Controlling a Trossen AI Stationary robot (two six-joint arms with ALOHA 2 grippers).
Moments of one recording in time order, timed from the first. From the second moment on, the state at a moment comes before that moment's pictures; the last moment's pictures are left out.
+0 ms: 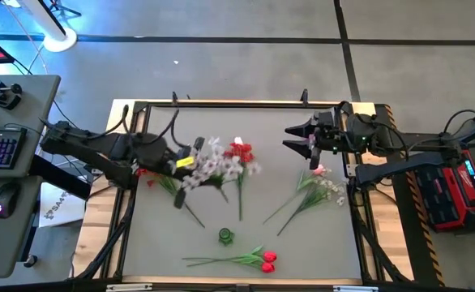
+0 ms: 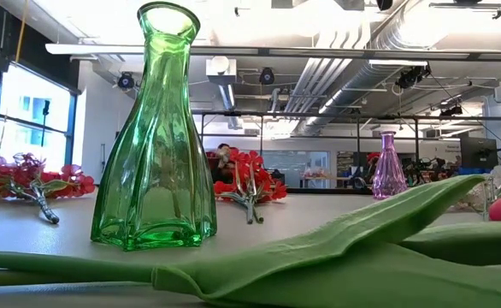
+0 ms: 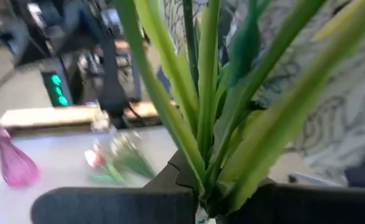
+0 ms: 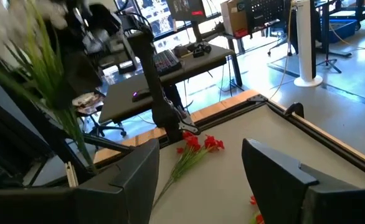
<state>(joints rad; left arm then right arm) -0.27 1.21 1.26 -0.28 -0.05 -0.06 0.01 0.92 1.00 -0.21 0.17 0.34</state>
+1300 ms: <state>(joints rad) -0.59 1.14 1.04 -0.05 -0.16 -0.02 0.01 0.92 1.00 -0.26 0.17 0.34</state>
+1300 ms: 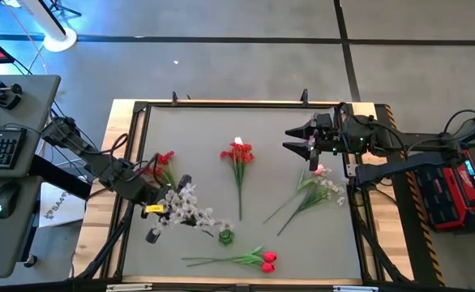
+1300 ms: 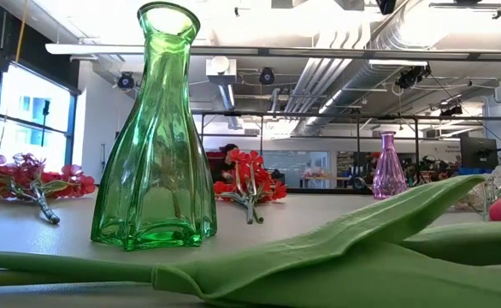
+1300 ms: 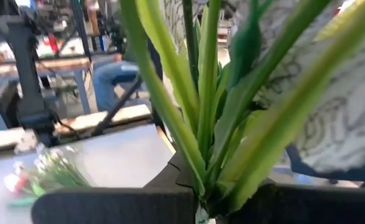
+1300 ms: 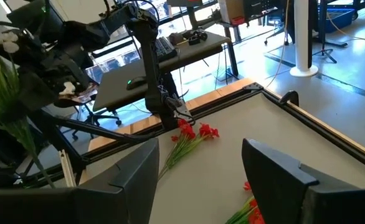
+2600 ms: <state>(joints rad) -0.48 1.35 0.99 0.08 -0.01 0.05 0.01 0.92 1.00 -0.27 0.17 0.34</state>
